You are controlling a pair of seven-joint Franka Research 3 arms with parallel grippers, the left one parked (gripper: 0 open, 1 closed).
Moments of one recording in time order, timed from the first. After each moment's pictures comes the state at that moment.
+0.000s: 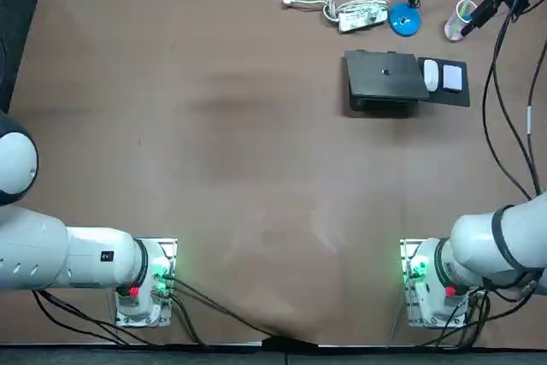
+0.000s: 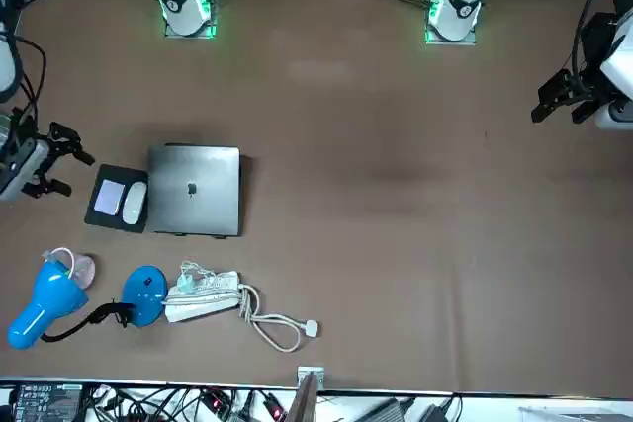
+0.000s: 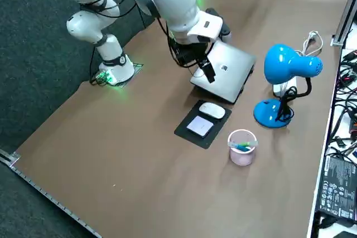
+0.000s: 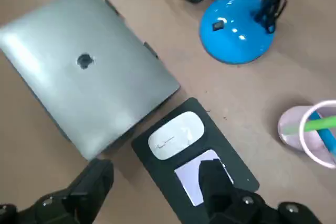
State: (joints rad) arm -0.26 0.22 -0.03 -1.82 0.29 1.97 -1.21
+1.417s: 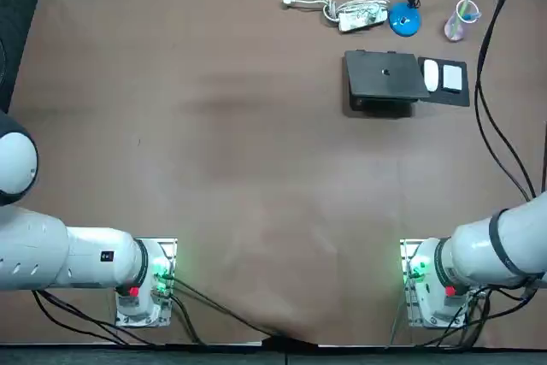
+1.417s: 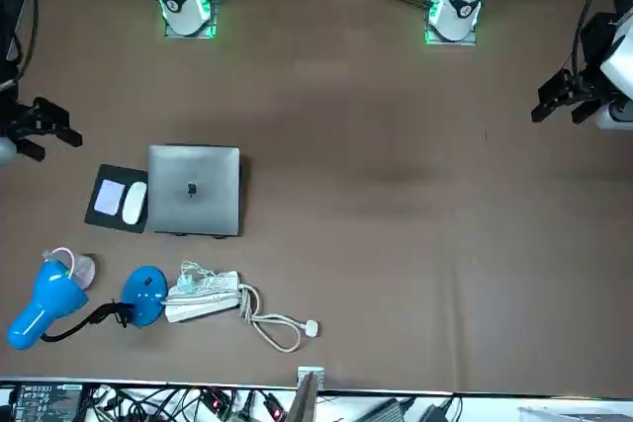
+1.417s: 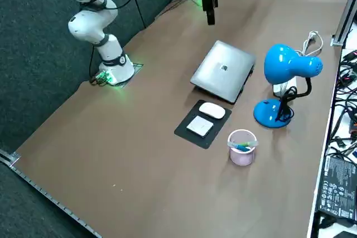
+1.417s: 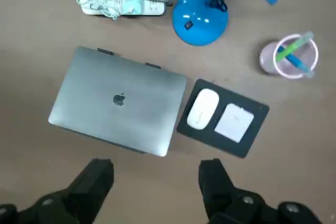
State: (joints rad) arm -0.05 0.19 -0.04 -1.42 0.09 1.57 -0.35
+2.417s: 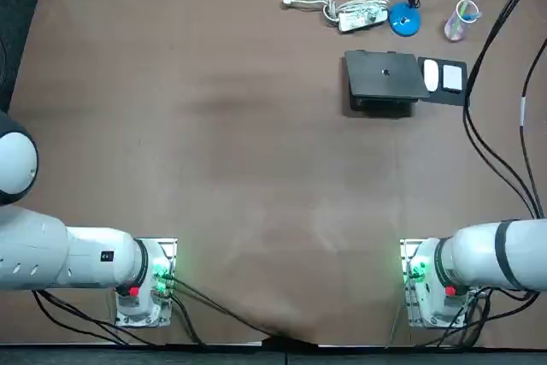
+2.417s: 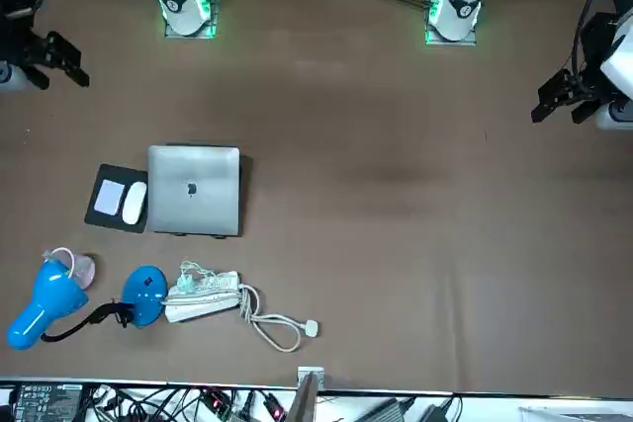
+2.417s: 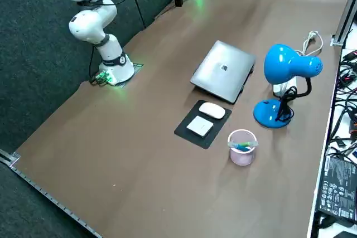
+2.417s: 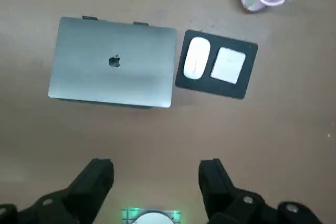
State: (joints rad) arm 0.02 -0.11 -0.04 -1.69 -0.02 1.51 -0.08
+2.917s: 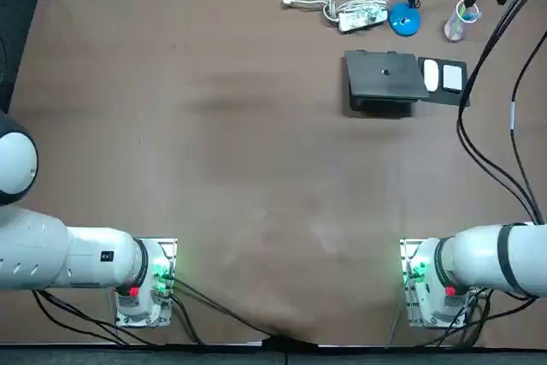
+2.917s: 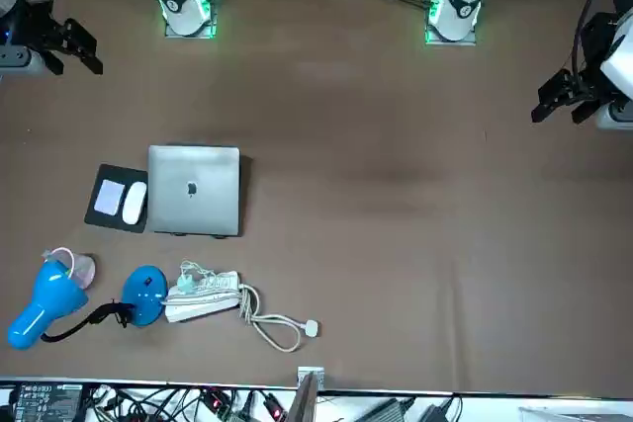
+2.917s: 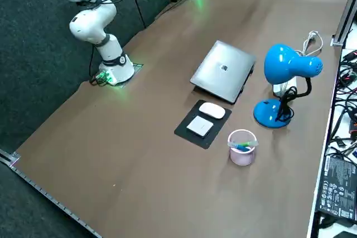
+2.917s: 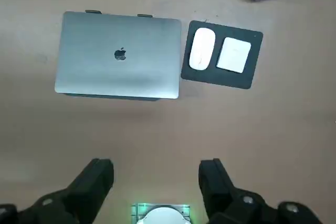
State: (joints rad) arm 0.07 -0.18 -0.04 -1.76 -0.02 1.51 0.01
